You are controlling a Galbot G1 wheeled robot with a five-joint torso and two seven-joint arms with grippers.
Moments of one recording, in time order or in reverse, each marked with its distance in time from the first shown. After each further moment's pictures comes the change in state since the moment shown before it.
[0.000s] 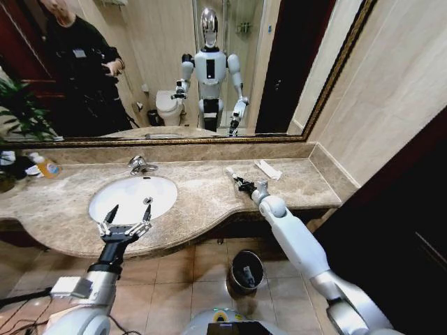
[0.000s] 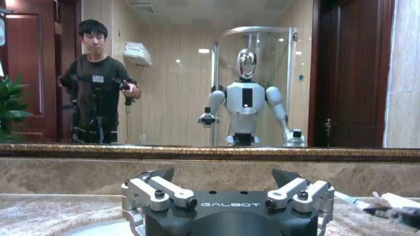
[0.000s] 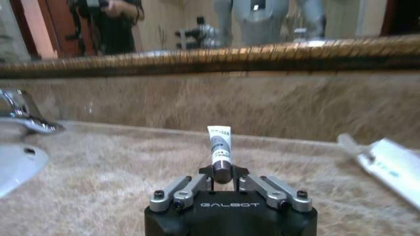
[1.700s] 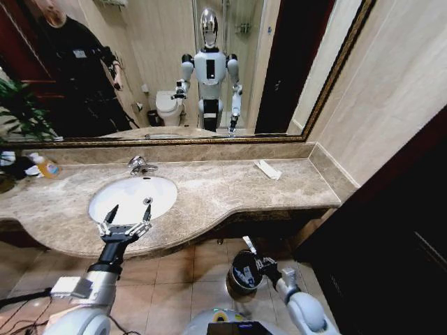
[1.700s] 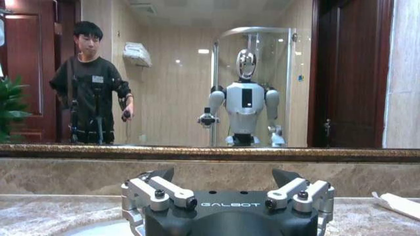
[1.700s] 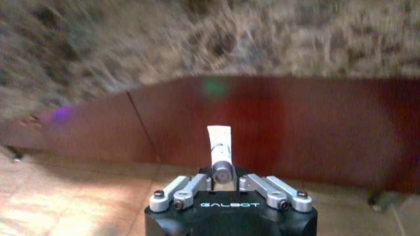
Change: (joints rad) left arm 0.000 0.000 0.000 0.000 0.000 0.000 0.000; right arm -0.791 0.132 0.277 0.089 -0.292 0.164 -0.096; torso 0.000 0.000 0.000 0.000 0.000
